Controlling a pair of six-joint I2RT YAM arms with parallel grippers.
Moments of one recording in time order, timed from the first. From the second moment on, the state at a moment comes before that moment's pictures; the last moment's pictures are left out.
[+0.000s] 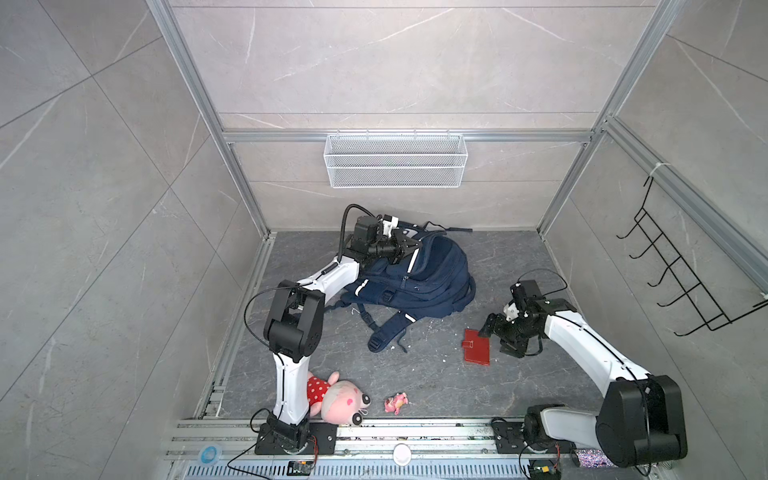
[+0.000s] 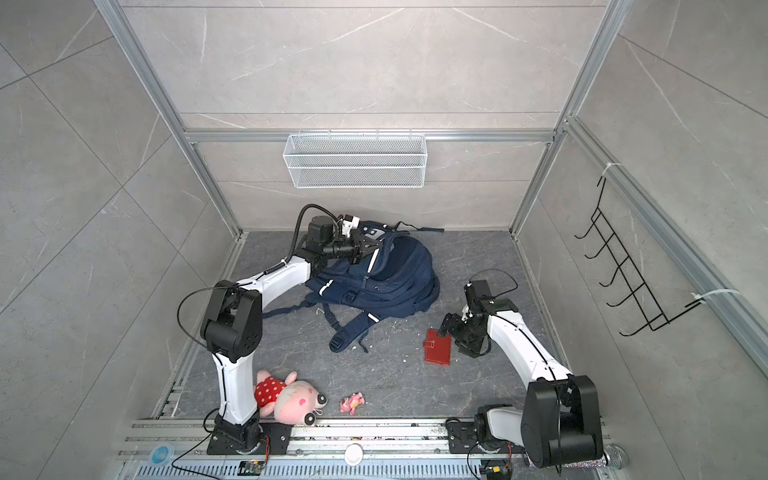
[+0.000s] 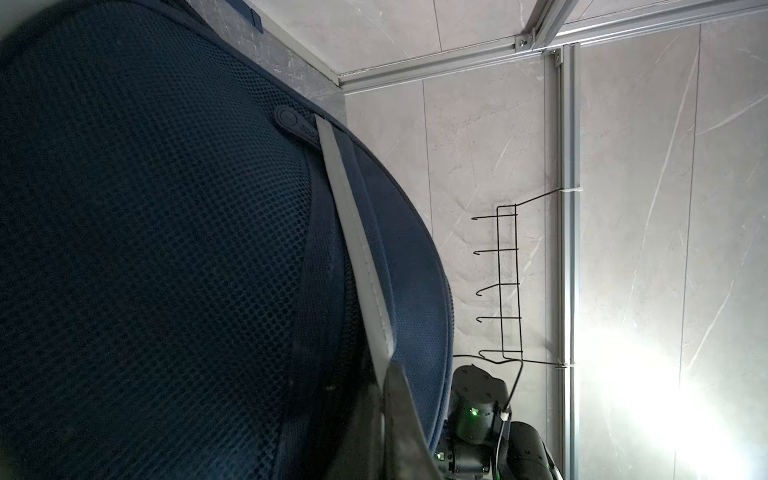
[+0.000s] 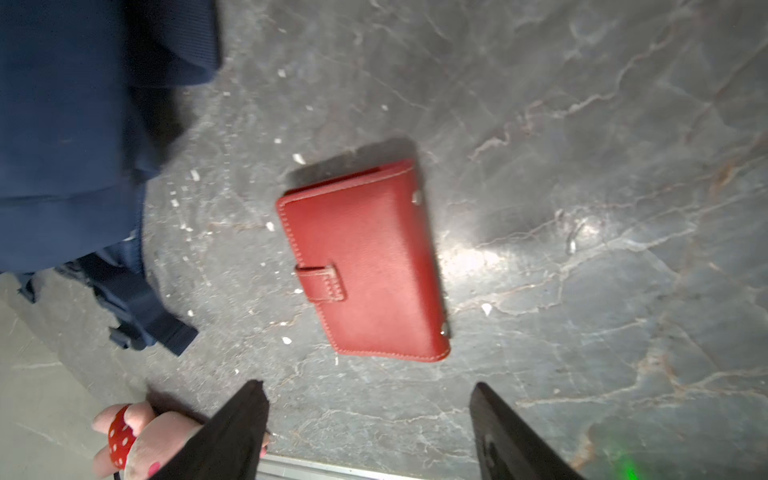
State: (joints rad) left arm -0.43 2.02 1.56 0.17 0.84 -1.14; right arm 0.09 1.30 0.83 -0.91 -0.32 0.59
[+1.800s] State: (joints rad) left arm -0.43 2.02 1.51 0.26 0.85 -1.19; right arm 0.09 1.21 0.80 -0.70 -0.39 0.57
